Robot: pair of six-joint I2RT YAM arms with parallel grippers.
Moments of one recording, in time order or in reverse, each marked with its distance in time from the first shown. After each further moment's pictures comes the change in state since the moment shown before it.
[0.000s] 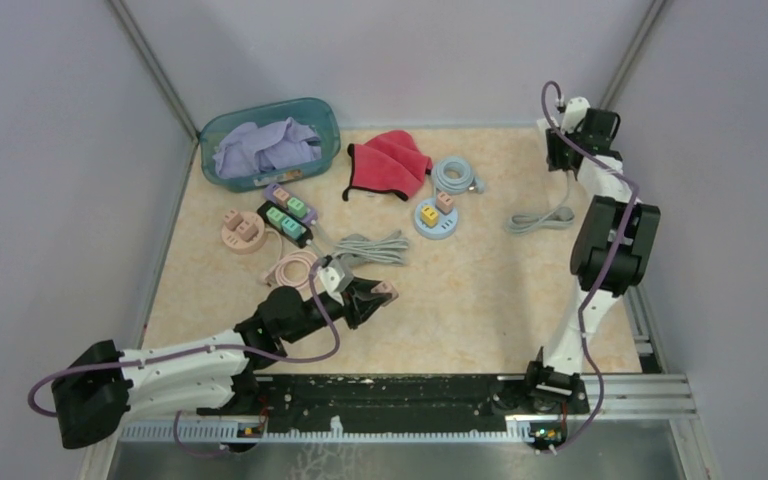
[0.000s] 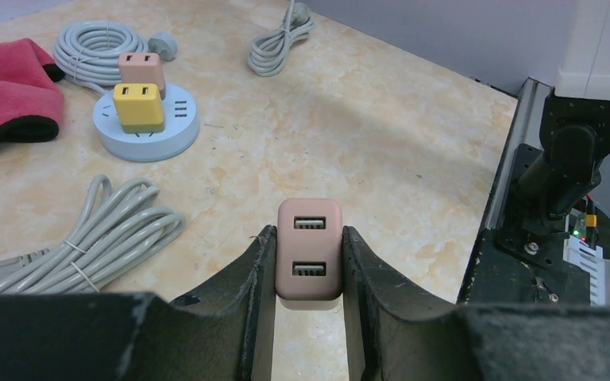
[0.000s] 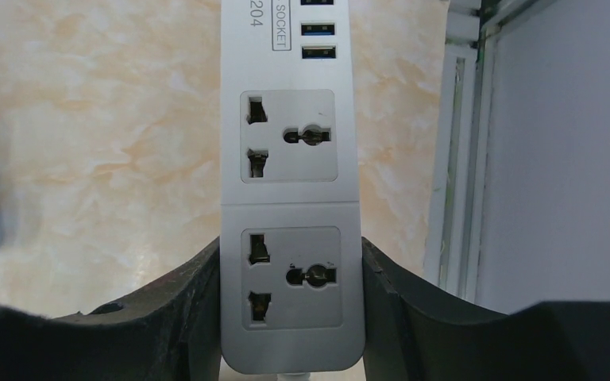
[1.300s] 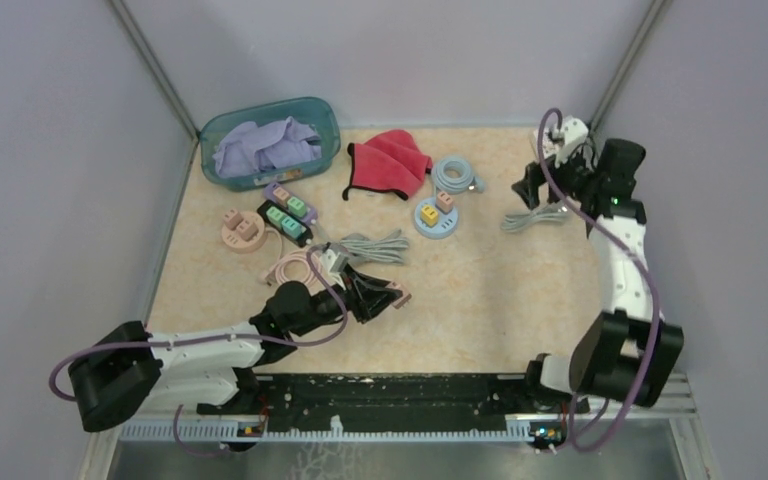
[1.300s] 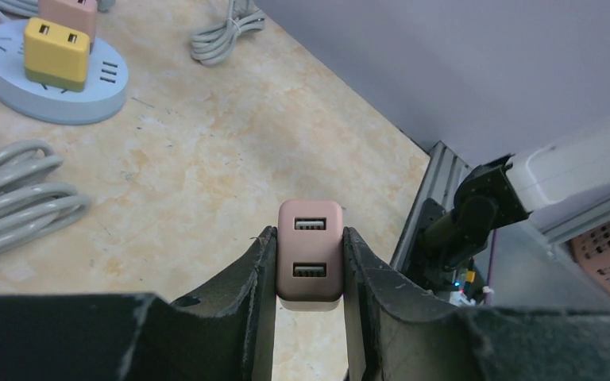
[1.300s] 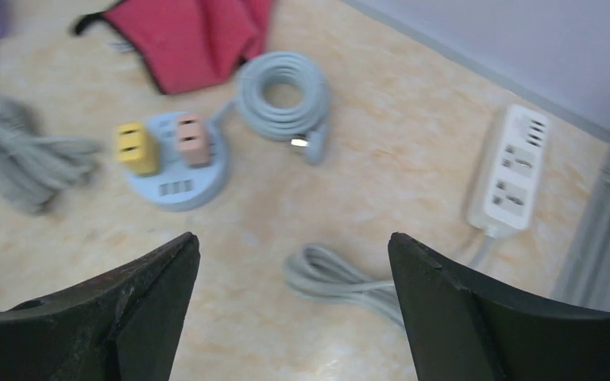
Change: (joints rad) left arm 0.034 0.157 0.000 0.186 0.053 -0.330; right arm -0.005 -0.558 -0.375 -0.116 -0.422 -0.067
